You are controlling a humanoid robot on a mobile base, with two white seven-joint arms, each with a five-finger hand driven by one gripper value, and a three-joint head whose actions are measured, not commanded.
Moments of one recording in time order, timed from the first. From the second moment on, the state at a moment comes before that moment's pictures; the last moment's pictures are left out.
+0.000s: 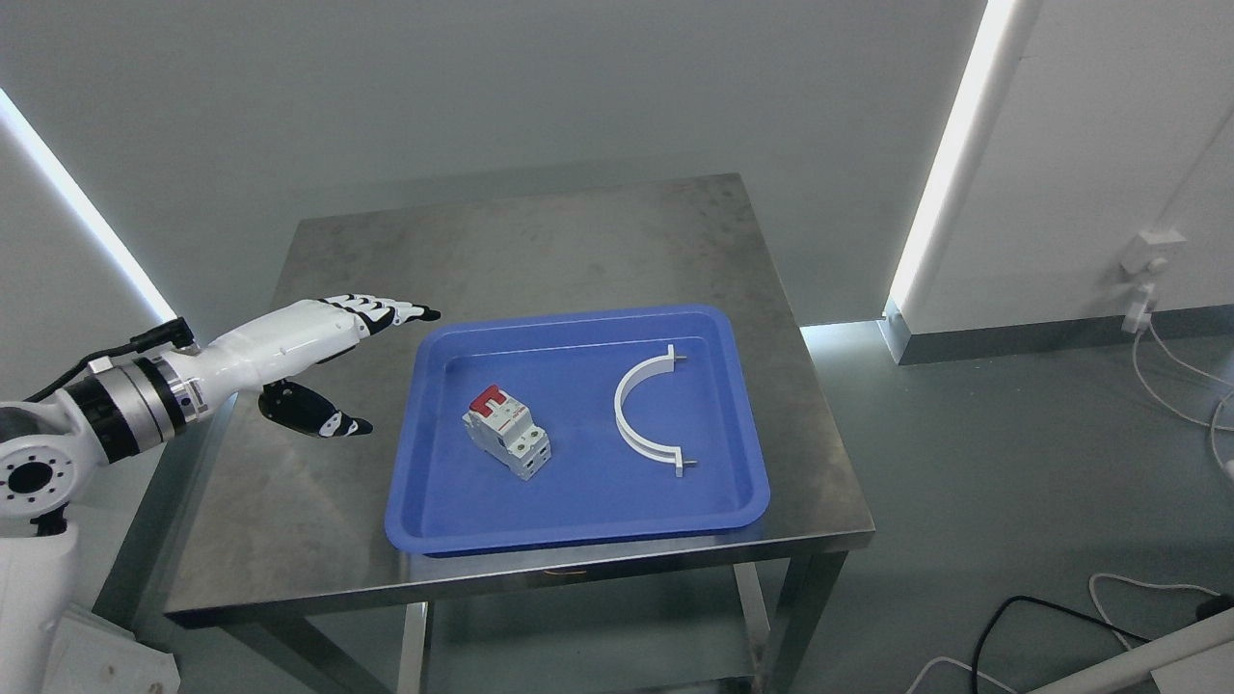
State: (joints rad) left arm -0.64 0.58 0.01 -1.56 -0.40 -0.42 -0.96; right arm 0.00 0.00 -0.04 -0.16 -0.04 0.10 0.00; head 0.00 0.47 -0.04
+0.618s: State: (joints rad) left arm -0.69 0.53 -0.17 -1.56 -0.51 -0.43 -0.95; right arm 0.00 0.00 -0.04 -0.16 -0.04 0.10 0.00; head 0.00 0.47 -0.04
